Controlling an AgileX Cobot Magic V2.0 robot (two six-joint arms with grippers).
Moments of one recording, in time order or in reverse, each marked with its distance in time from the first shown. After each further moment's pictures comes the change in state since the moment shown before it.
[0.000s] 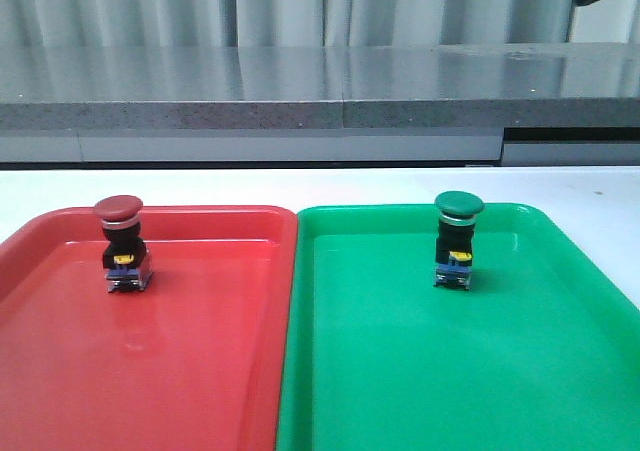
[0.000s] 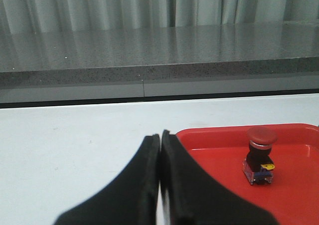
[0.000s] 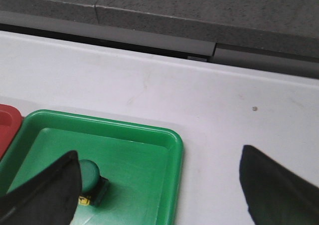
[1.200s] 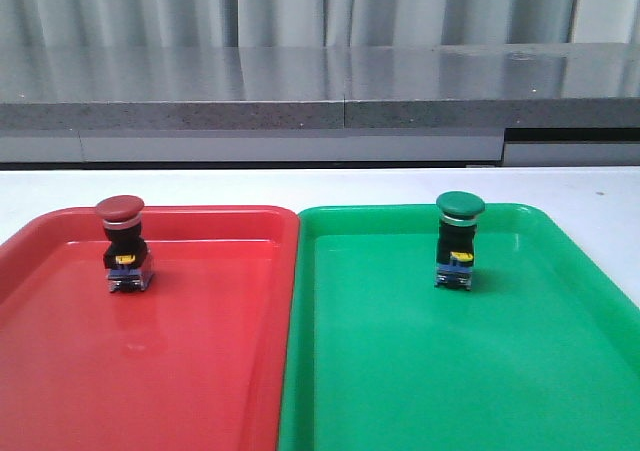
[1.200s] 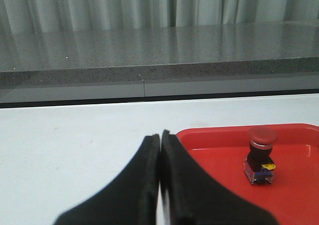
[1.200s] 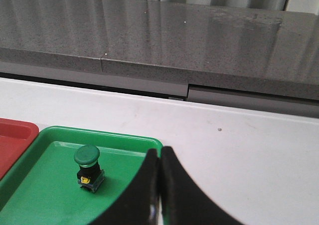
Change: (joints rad) left arm 0.000 0.000 0.000 0.000 0.000 0.000; right arm -0.003 -0.730 0.359 -0.049 0.060 0.000
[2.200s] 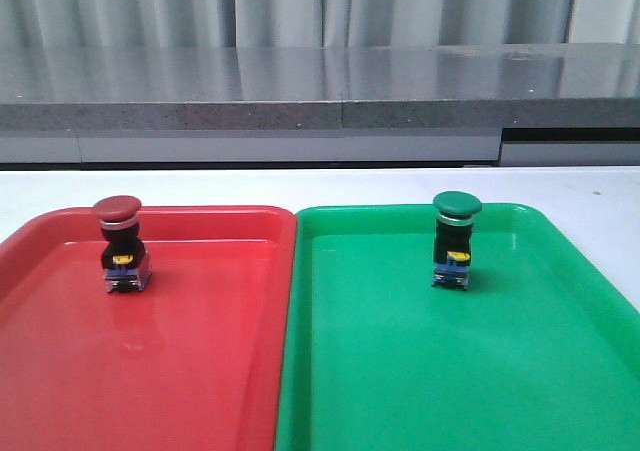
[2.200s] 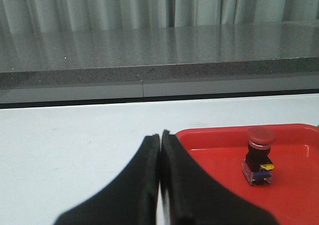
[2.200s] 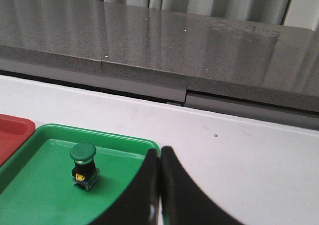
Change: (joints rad) left arm 0.000 0.000 0.000 0.000 0.000 0.000; right arm -0.002 -0.063 0.060 0.008 -0.037 -0.063
